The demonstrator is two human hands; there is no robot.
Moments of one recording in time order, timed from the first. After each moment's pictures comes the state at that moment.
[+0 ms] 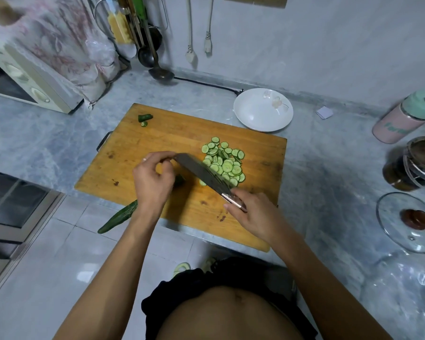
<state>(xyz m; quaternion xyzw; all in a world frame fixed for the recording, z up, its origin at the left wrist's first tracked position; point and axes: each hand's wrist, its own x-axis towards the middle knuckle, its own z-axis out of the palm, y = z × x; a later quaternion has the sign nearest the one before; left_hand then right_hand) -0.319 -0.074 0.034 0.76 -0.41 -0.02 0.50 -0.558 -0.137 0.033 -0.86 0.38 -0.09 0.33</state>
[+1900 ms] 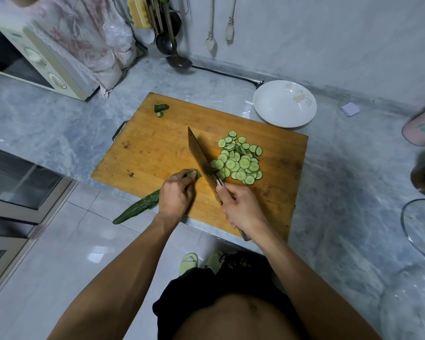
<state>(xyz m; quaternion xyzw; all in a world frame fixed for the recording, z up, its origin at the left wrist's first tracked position) -0.305 -0.060 -0.051 0.80 -0.52 -0.04 0.30 -0.487 -0.118 0.010 -0.68 0.43 -0.15 0.57</state>
